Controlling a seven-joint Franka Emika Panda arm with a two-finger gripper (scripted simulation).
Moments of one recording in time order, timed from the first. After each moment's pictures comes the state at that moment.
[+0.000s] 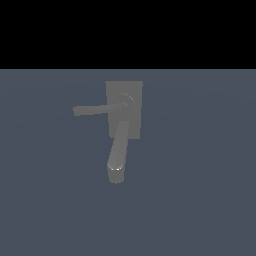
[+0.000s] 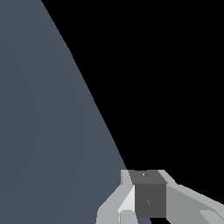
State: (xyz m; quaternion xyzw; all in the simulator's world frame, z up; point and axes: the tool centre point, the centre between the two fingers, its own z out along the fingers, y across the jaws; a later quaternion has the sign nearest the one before) arm -0.202 0.072 0.675 0.70 -0.01 0.30 0.65
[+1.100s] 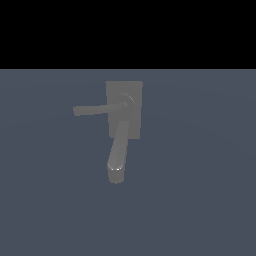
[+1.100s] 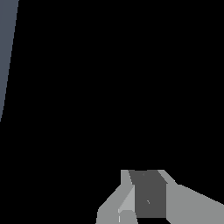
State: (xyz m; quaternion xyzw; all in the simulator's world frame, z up) arm -0.107 0.249 0.601 0.35 0.21 0.31 0.86
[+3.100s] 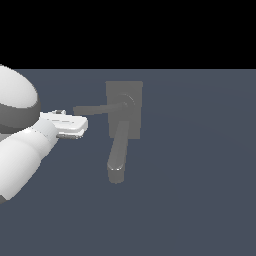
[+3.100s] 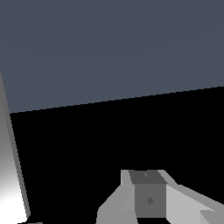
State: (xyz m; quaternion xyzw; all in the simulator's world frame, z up) arm 0.000 0.224 0.155 0.03 0.67 0.06 0.74
